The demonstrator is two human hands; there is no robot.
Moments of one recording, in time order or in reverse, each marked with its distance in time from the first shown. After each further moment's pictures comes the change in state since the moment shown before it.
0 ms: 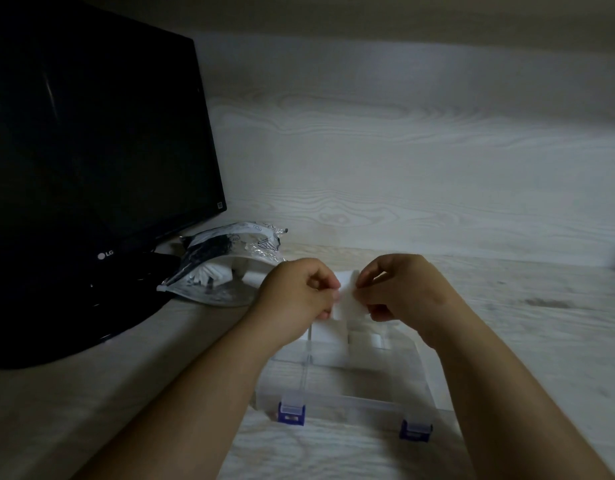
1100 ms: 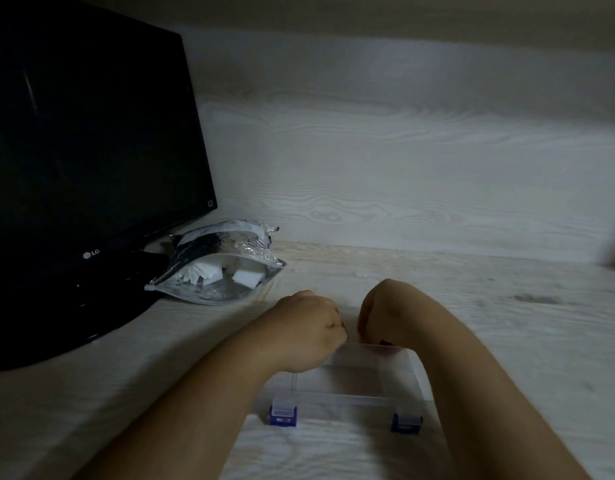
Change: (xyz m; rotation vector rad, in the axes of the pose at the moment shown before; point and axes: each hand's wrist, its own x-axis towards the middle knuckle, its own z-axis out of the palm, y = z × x) left_hand 0.002 -0.016 0.014 0.858 -0.479 0.161; right_hand 0.017 0.011 0.014 -0.701 -0.262 0.319
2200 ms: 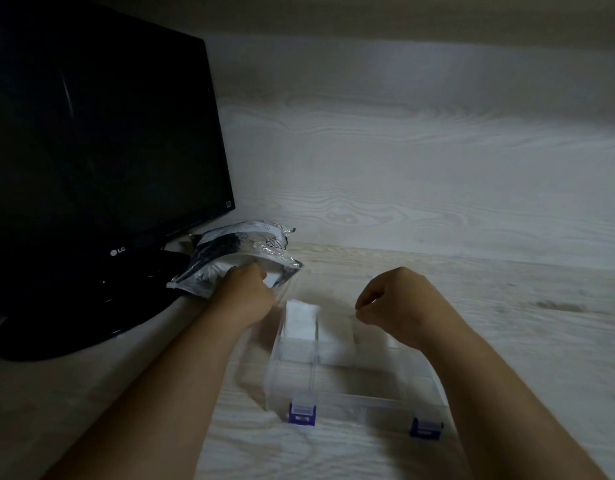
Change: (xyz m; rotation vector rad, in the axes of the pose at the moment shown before) left_hand -0.013 -0.070 -0.029 -0.210 0.379 -0.650; right_hand -0.010 0.000 0.003 0.147 0.340 -0.329
